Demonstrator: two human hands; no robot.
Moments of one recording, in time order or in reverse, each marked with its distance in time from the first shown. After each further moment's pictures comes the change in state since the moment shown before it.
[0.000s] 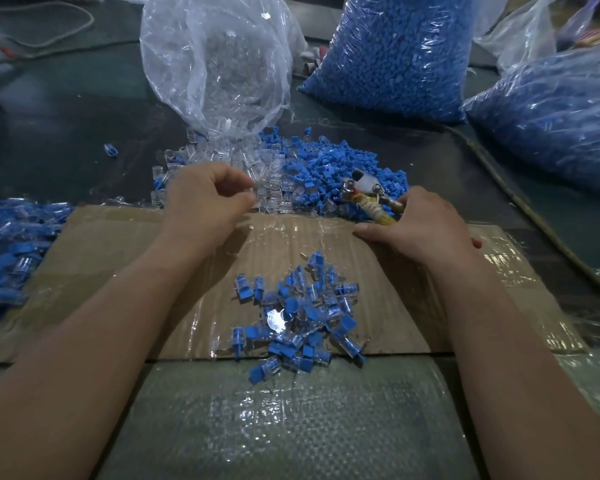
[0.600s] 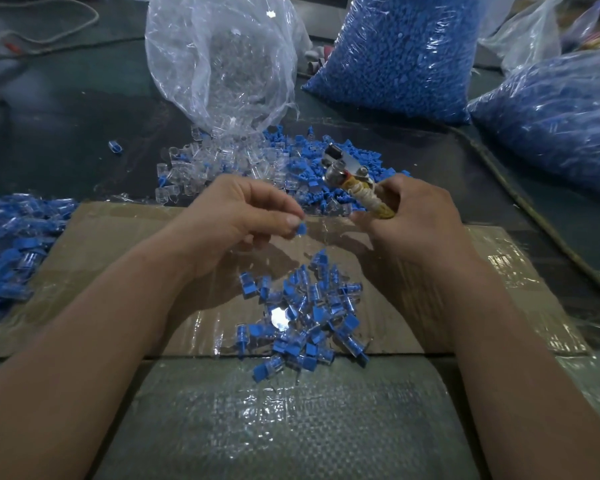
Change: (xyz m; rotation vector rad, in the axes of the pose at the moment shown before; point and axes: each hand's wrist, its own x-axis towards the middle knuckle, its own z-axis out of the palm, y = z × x) left_hand -0.012 0.019 -0.009 -0.398 -0.596 -0.198; right_hand -0.015 -0.014 -0.005 0.201 0.127 -0.277
